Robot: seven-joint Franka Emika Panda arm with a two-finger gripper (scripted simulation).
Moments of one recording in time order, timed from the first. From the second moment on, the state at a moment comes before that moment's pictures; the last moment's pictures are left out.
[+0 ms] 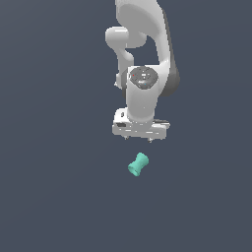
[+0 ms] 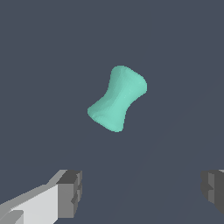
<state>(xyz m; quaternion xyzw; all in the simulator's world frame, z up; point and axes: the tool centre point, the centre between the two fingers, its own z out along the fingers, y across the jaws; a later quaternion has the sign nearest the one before) 0.013 0.051 0.156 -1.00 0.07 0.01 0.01</state>
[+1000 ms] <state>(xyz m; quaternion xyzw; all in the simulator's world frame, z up) 0.067 0.055 0.115 -0.95 0.30 0.00 0.00</state>
